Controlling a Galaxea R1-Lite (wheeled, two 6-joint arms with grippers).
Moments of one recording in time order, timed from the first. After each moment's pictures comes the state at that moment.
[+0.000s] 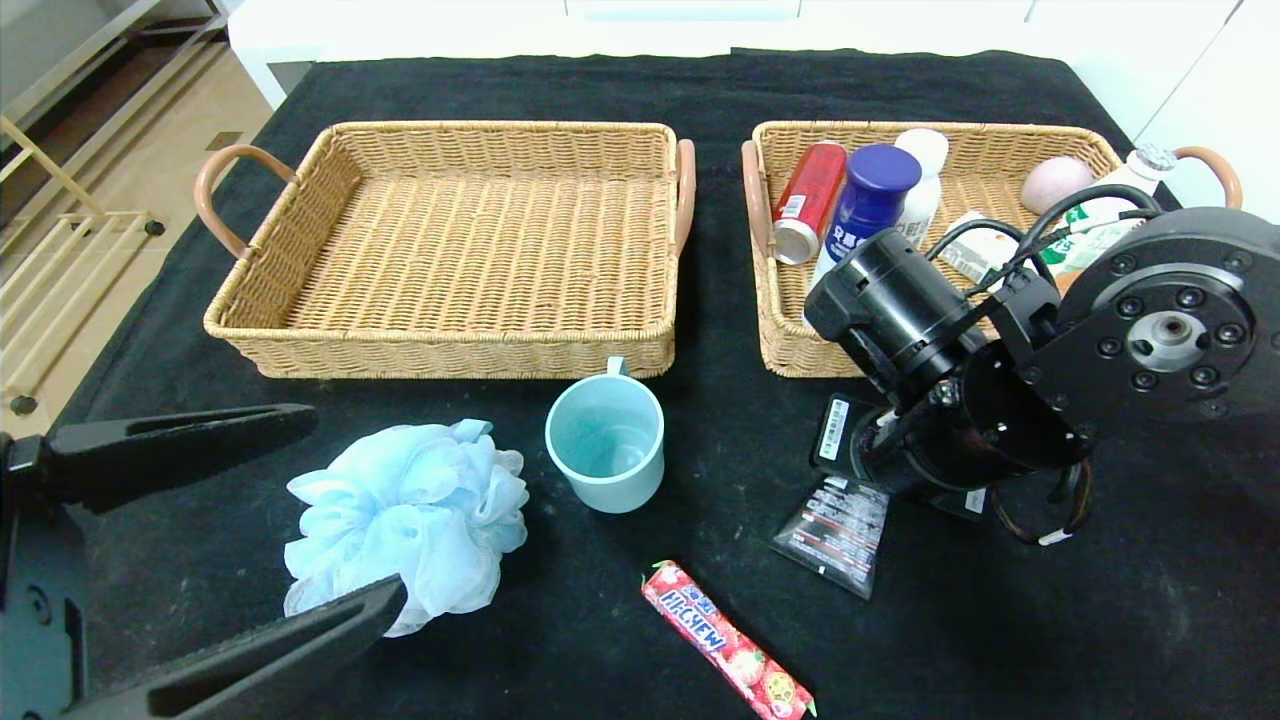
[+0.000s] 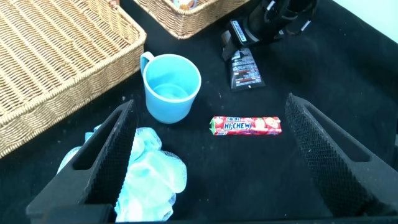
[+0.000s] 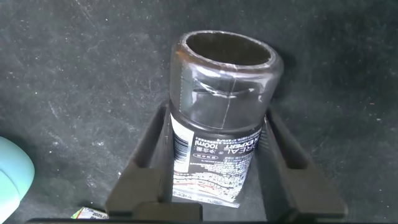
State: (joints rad) left arm -0.66 0.92 -0.68 -0.19 -0.14 0.14; right arm 0.71 1.91 -1.64 0.73 -0.41 0.98
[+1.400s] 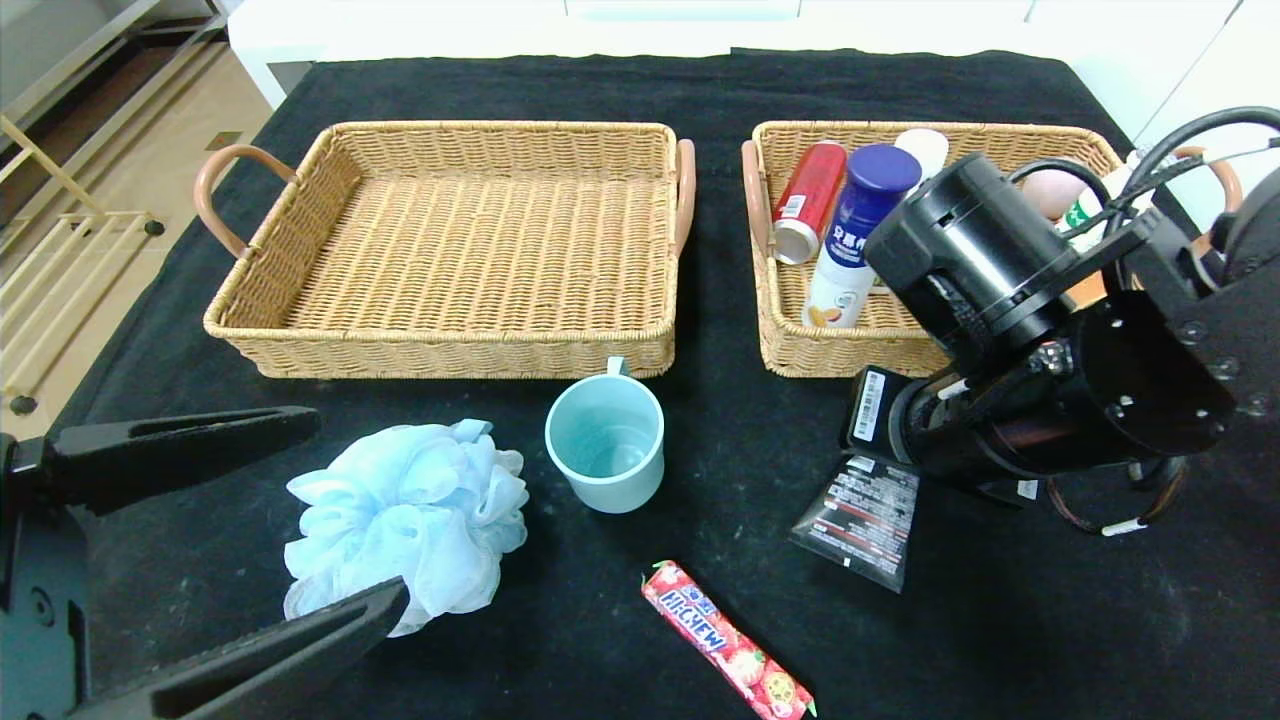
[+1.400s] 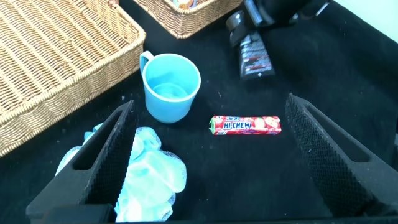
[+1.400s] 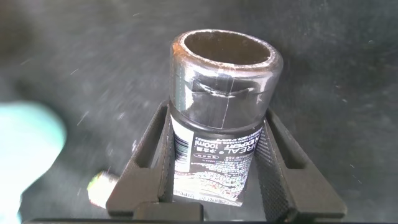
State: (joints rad) left arm -0.66 0.93 -0.68 -0.19 -0.14 0.14; right arm 0.75 1.80 -1.65 0.77 -0.41 0.95
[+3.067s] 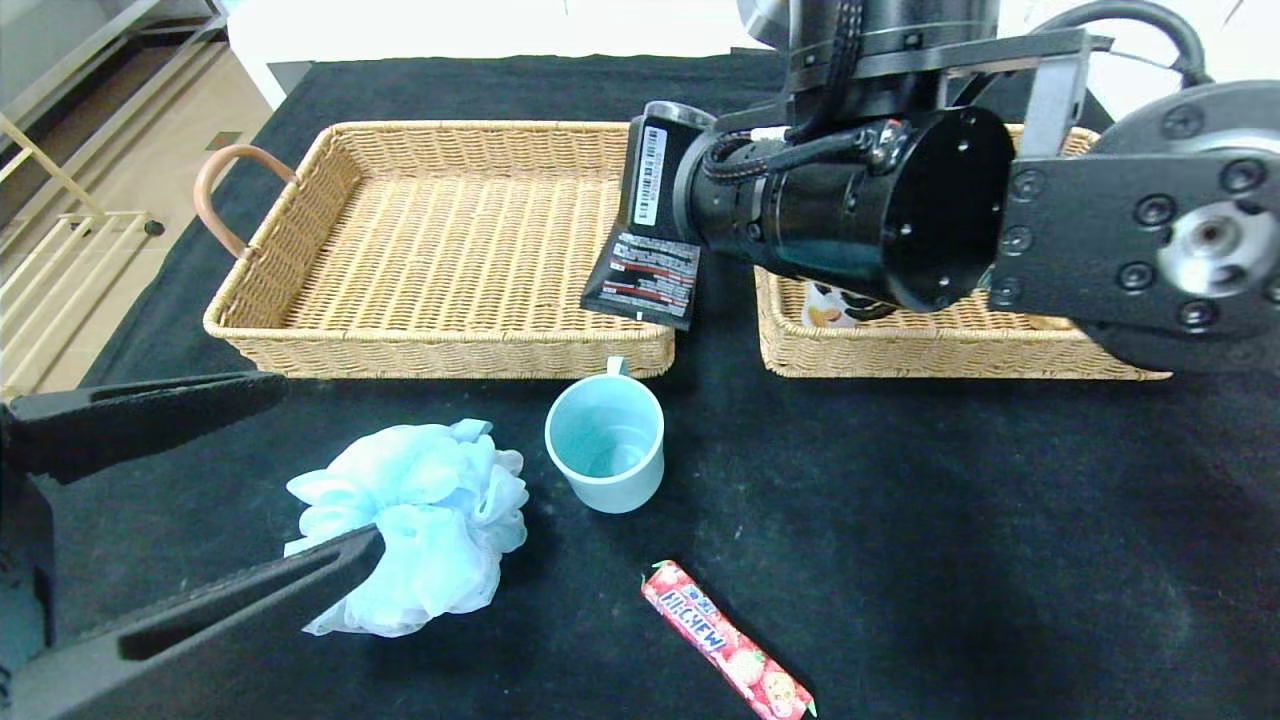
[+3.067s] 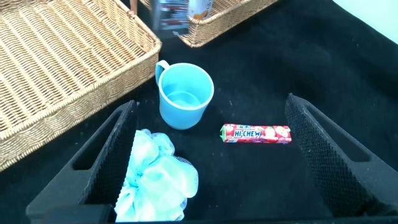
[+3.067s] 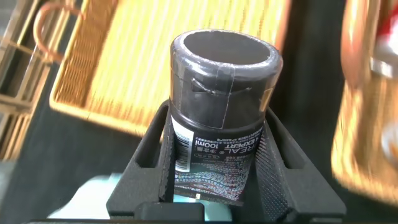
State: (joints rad) left arm -0.64 0.92 -0.71 -0.19 -0.12 0.14; right arm 0.89 1.99 -1.97 0.07 -0.41 0.31
